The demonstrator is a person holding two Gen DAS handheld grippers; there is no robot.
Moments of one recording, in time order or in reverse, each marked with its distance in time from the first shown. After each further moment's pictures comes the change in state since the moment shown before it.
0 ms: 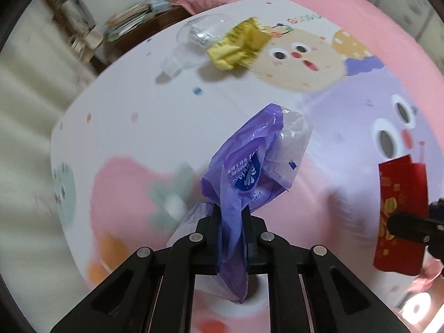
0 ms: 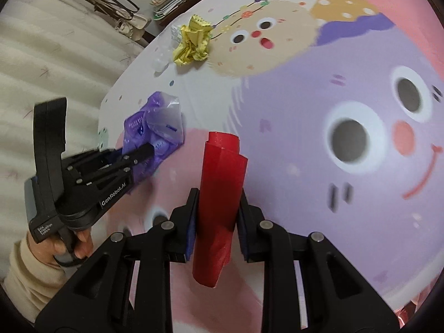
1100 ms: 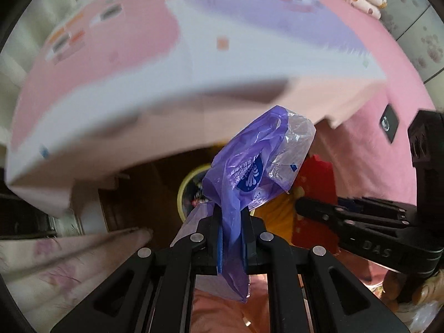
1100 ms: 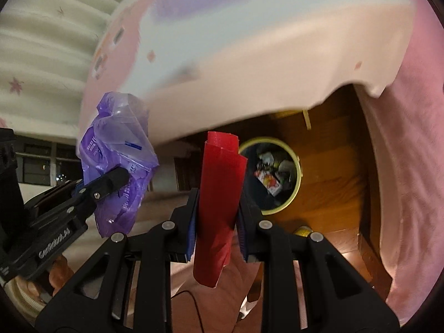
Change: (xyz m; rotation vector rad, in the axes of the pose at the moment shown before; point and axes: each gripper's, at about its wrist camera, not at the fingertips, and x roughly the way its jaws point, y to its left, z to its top) left arm -0.056 -0.293 -0.366 -0.325 0.083 -0.114; right arm -0.074 -0.215 -0.288 -0.169 0.235 0.023
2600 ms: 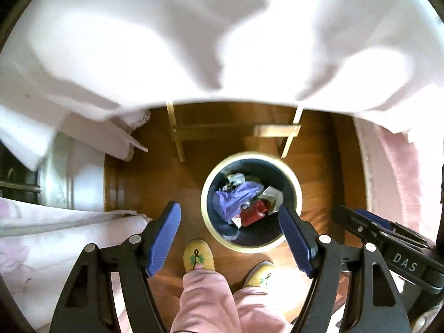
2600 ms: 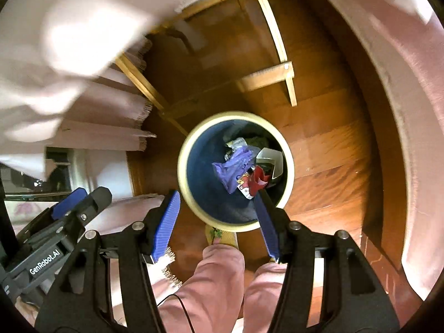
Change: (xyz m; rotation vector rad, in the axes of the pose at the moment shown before) left arm 0.059 0.080 -0.044 -0.228 -0.017 0.081; right arm 0.144 -0.033 -0.016 0.052 0.006 -0.143
